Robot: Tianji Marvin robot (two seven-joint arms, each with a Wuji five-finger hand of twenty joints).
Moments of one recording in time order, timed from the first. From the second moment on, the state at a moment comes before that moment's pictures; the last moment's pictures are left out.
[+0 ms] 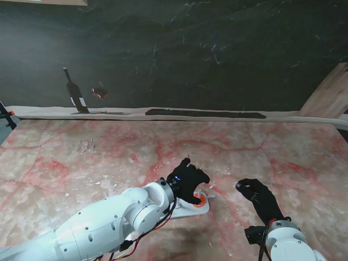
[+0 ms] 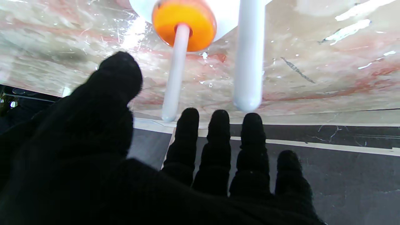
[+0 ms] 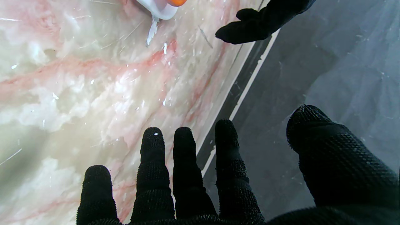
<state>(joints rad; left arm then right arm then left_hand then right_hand) 1.01 -1.17 -0.40 -1.41 0.79 0.11 0.00 -2.04 -1.21 1.50 -2.05 -0.09 0.40 -0.21 0.67 -0.57 0.51 0.01 0.32 0.15 0.56 0.47 0.41 0.14 0.44 0.62 0.27 0.18 0.63 0.77 -0.07 0.18 0.29 0.53 0.44 -0.44 0.67 -0.12 0.44 0.00 0.68 0.39 0.37 0.16 0.79 0.38 0.32 0.14 0.63 0.39 -0.14 0.40 0.76 0.12</state>
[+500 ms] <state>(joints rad) 1.22 -1.11 -0.64 -1.61 0.97 0.12 -0.03 -2.04 -1.21 1.50 -2.05 -0.09 0.40 -0.21 0.64 -0.58 0.37 0.00 0.24 0.17 0.46 0.39 0.34 0.18 0.37 0.45 0.22 0.21 0.56 0.72 -0.09 0.18 0.19 0.62 0.44 -0.44 0.67 -0.12 0.44 0.00 0.68 0.39 0.37 0.16 0.79 0.38 0.32 0.14 0.63 0.39 -0.14 0.40 0.76 0.12</state>
